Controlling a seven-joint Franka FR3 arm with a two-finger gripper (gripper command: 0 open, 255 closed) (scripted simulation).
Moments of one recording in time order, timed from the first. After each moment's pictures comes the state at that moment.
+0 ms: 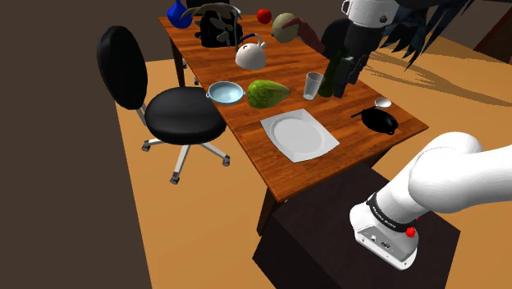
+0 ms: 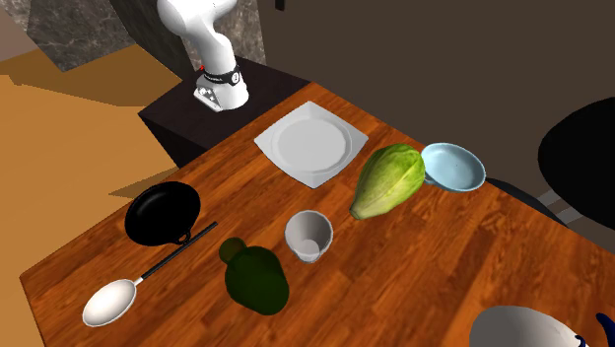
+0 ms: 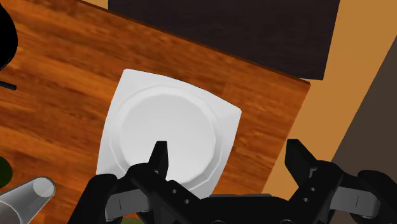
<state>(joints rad) 0.00 -0.74 0.07 -2.42 -0.01 1.57 -0.07</state>
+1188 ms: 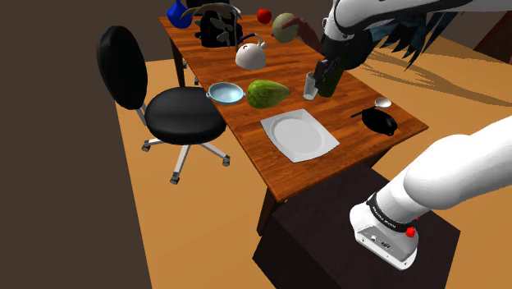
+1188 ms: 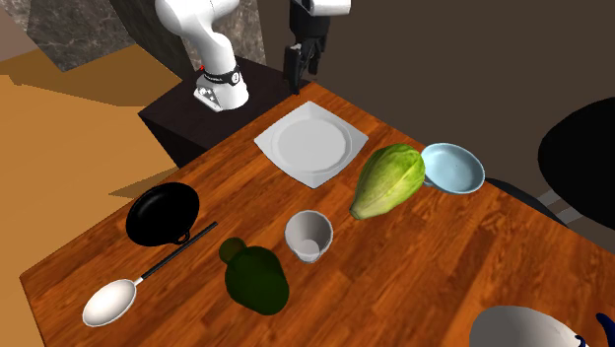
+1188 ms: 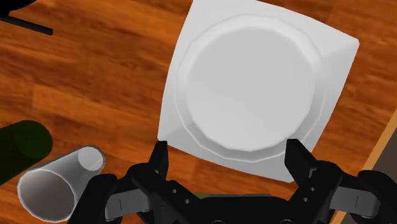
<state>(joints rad) -0.12 -0.32 -0.12 -2.34 -0.15 1.98 -0.24</state>
